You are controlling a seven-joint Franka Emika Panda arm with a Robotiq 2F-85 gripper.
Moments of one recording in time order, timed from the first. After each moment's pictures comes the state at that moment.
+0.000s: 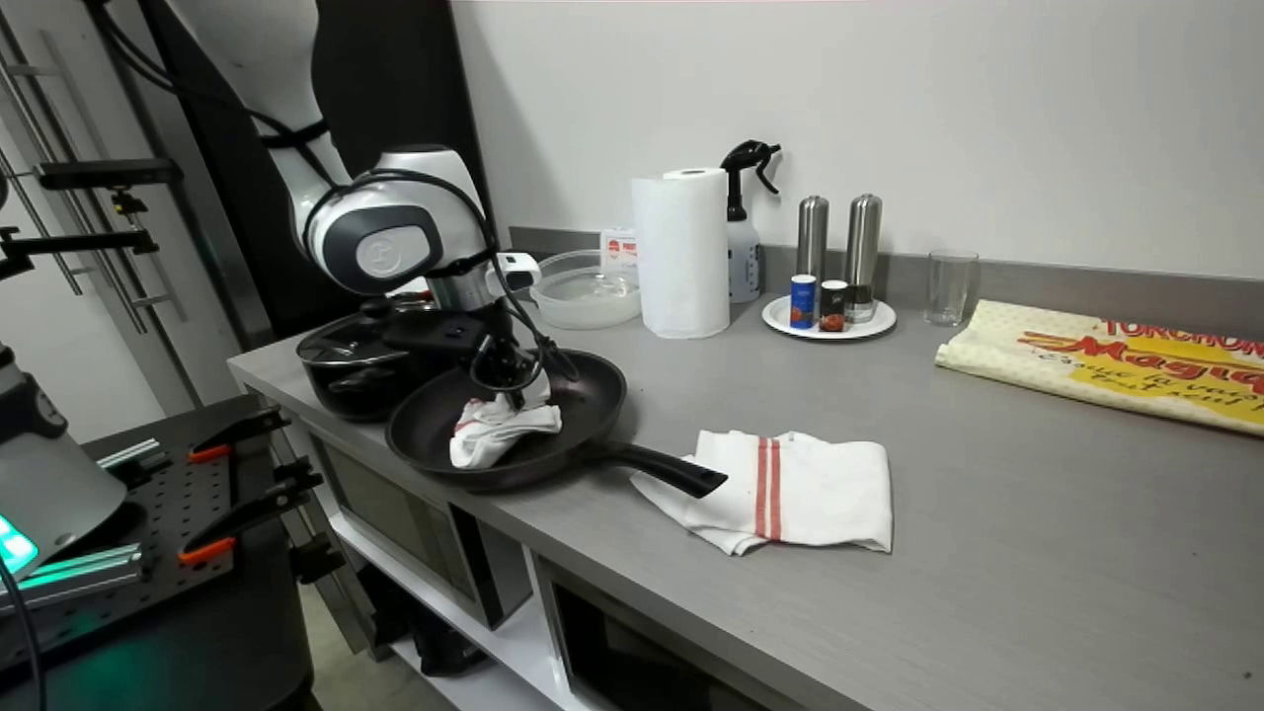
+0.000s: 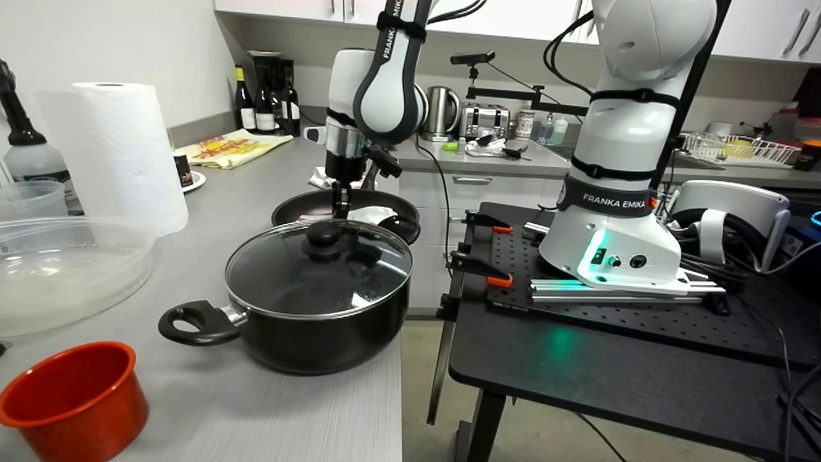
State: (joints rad) arm -0.35 0.48 0.18 -2.51 -0.26 3.12 -0.46
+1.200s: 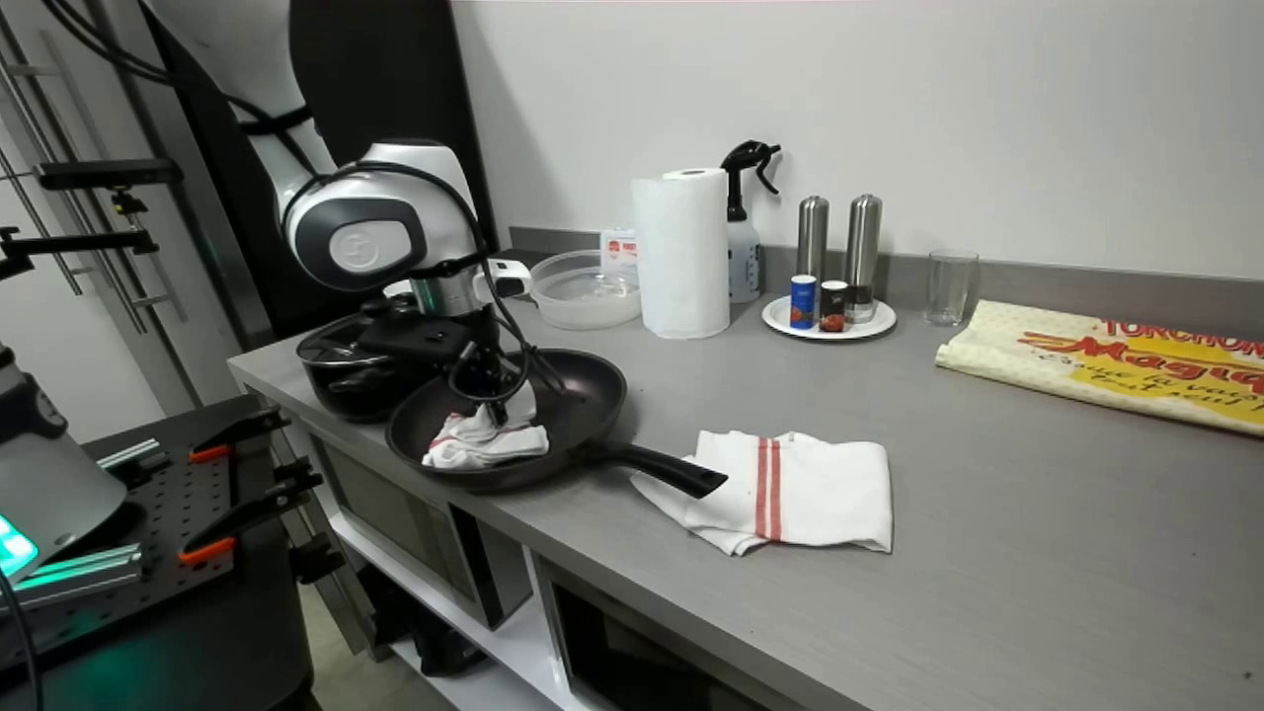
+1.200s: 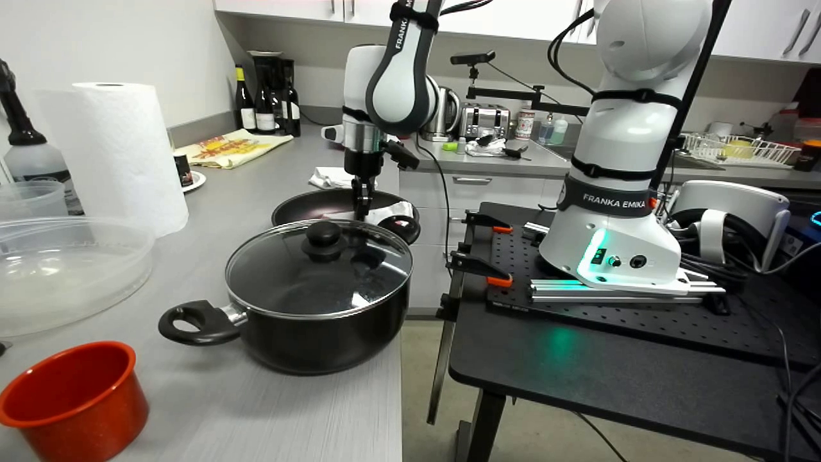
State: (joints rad) arm -0.42 0.42 0.18 -2.56 -0.26 3.04 -0.52
